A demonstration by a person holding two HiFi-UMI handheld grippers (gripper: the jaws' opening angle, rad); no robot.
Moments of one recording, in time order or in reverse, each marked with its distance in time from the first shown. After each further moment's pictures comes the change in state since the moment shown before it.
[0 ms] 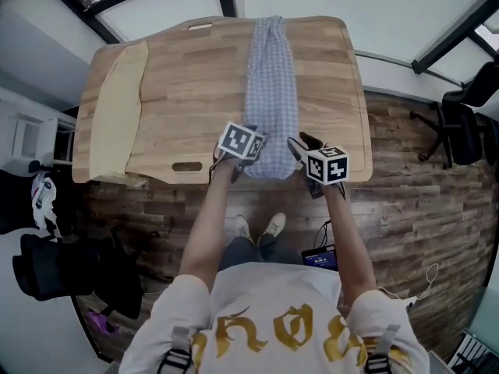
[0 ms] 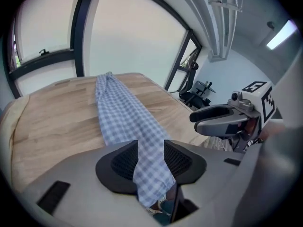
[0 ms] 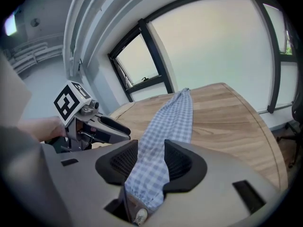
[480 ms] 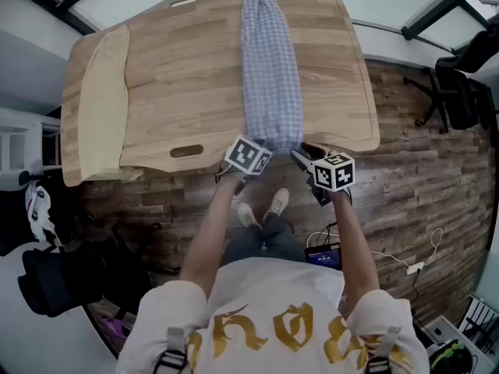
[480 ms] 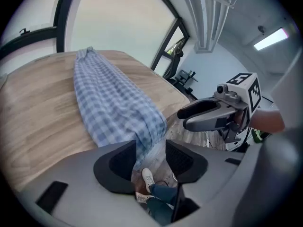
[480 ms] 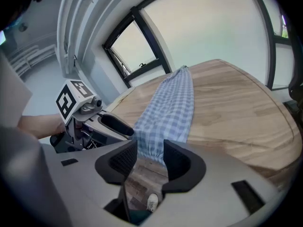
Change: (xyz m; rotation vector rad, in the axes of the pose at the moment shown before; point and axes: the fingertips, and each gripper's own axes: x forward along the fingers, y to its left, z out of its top) left arm 0.019 -0.043 -0.123 0.061 0.143 -0.208; right arm -0.004 0.037 -0.121 0.095 0.130 0.014
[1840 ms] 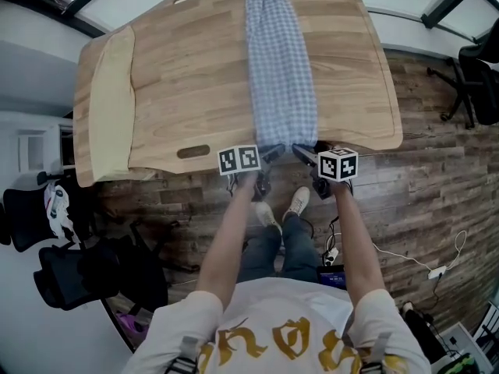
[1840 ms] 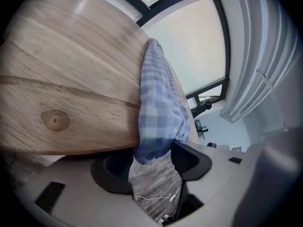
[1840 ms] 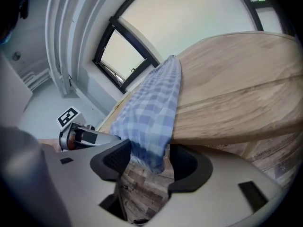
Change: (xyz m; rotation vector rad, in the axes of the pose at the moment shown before) left arm 0.054 0.041 -0.035 -0.763 -0.309 -0.116; right arm 0.067 -0.046 -0.042 0.214 -0.073 0.105
